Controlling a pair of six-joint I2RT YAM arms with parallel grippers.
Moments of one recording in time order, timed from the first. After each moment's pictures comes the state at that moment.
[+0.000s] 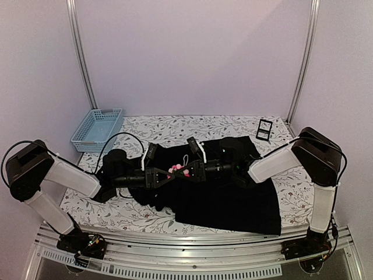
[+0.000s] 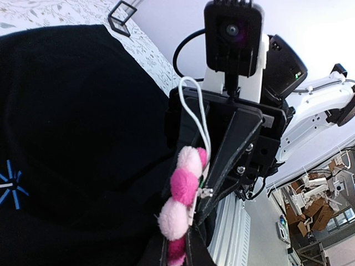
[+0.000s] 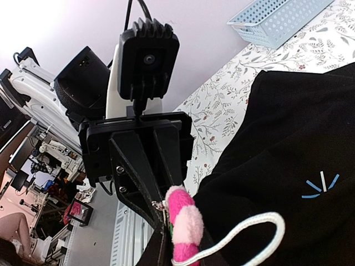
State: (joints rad) left arm -0.71 1.56 0.44 0.90 0.57 -0.71; right arm 0.85 1.98 0.99 0.82 -0.72 0.65
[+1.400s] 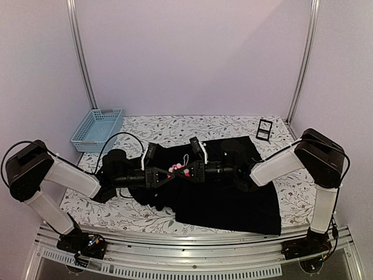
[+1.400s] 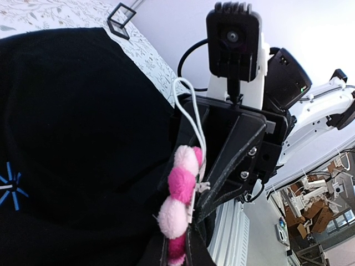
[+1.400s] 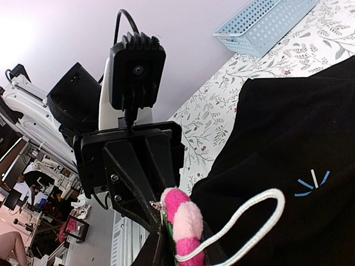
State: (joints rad) left arm -0.71 1.56 0.44 0.91 0.56 -0.72; right arm 0.87 1.95 0.94 0.85 -0.60 0.70
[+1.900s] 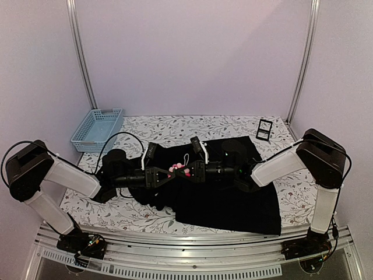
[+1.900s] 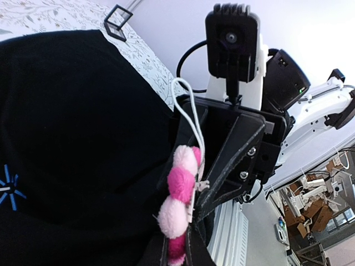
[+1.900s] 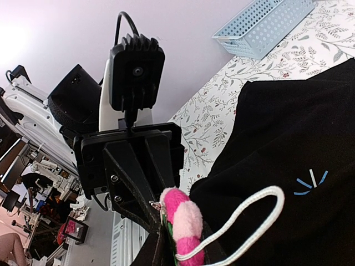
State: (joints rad) left arm -0.72 1.56 0.44 0.92 0.57 -0.72; right arm 0.87 1.94 0.93 0.86 -0.58 0.70
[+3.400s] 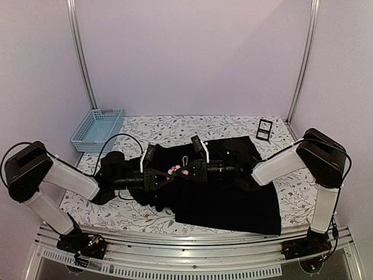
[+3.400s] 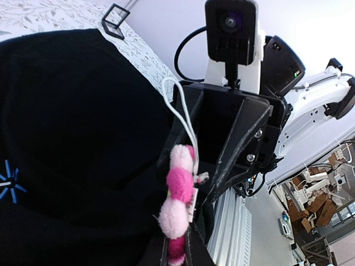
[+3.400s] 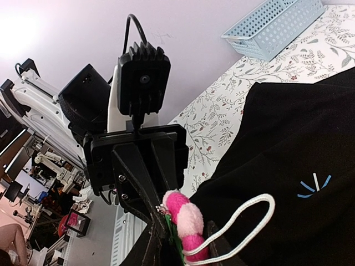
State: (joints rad) left arm -0.72 1.55 0.41 0.94 0.57 -0.68; right arm 0.86 1.94 0.93 0.88 -0.66 0.68
